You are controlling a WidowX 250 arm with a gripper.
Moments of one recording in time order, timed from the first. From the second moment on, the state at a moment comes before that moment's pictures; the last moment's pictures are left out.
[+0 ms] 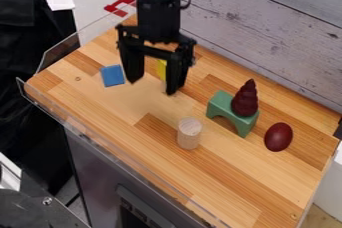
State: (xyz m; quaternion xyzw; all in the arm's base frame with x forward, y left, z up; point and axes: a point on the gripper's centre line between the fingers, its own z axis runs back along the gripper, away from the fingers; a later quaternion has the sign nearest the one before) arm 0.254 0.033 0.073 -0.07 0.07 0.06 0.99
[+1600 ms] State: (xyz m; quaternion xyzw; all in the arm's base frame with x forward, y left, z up) arm 0.304 0.056 0.050 -0.01 0.13 0.05 0.99
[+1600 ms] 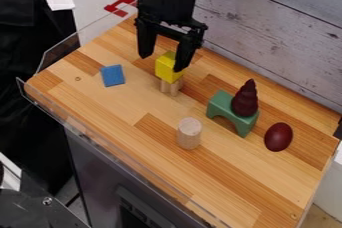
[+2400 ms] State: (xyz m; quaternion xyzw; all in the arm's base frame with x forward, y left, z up) arm 0.298 0.050 0.037 -0.02 0.15 0.08 0.99
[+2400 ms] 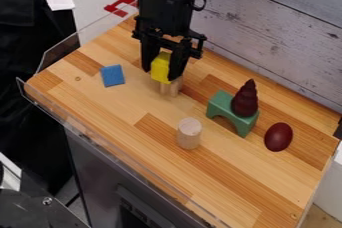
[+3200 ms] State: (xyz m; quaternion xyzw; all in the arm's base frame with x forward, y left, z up) arm 0.255 0.023 0.059 -0.02 0.12 0.11 0.99
